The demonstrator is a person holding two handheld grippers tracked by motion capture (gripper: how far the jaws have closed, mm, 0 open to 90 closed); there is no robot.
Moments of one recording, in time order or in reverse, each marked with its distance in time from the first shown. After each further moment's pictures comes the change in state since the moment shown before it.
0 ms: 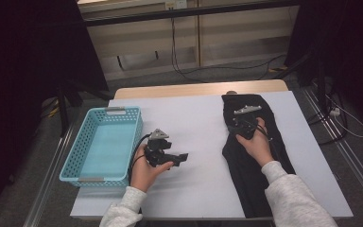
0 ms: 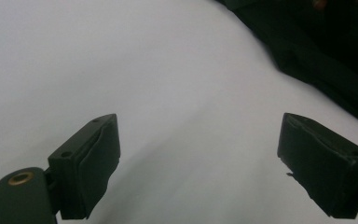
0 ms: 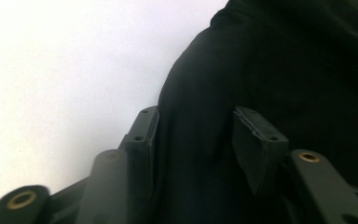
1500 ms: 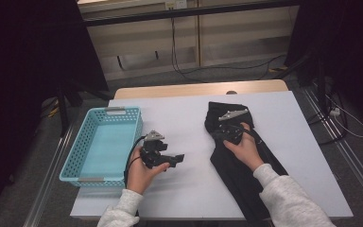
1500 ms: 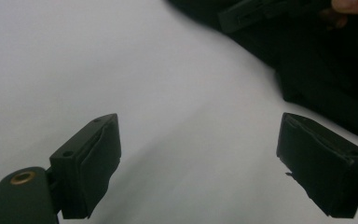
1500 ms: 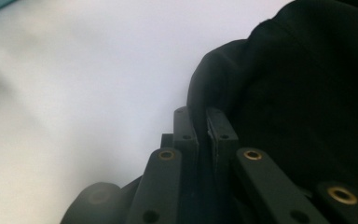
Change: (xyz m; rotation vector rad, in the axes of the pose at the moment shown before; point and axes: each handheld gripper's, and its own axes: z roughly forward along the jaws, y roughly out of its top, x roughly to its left) left arm 0.004 -0.005 -0.011 0.001 0.025 -0.033; right arm 0.051 0.007 0.002 -0.020 0.338 -0.072
